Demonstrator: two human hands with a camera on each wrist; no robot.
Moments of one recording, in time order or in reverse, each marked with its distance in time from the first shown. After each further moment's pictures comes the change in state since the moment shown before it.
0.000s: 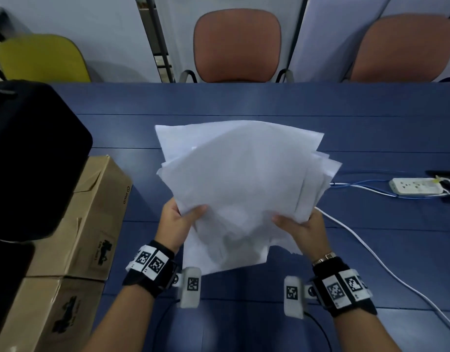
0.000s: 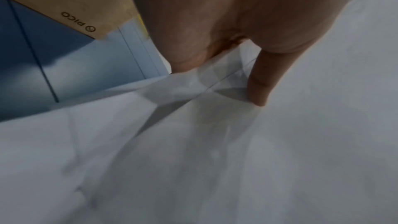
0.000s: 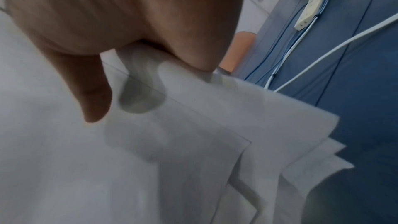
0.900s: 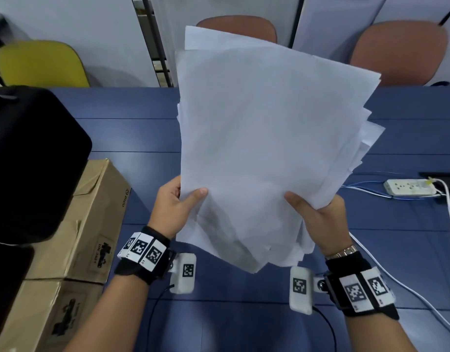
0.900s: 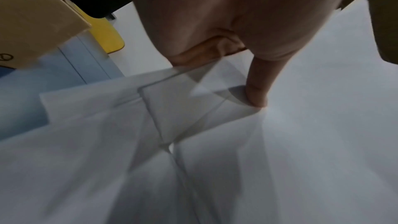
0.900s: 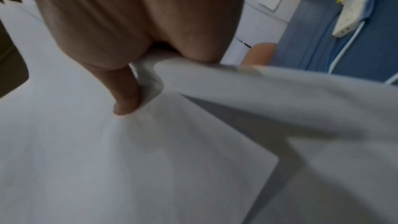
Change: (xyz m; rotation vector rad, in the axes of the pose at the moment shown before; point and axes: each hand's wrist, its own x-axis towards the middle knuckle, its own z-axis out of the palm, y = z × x) left_hand 0.012 0.048 0.011 0.197 -0.072 0.177; right_hand 0.002 -0.050 -0.010 -0.035 0.133 -0.165
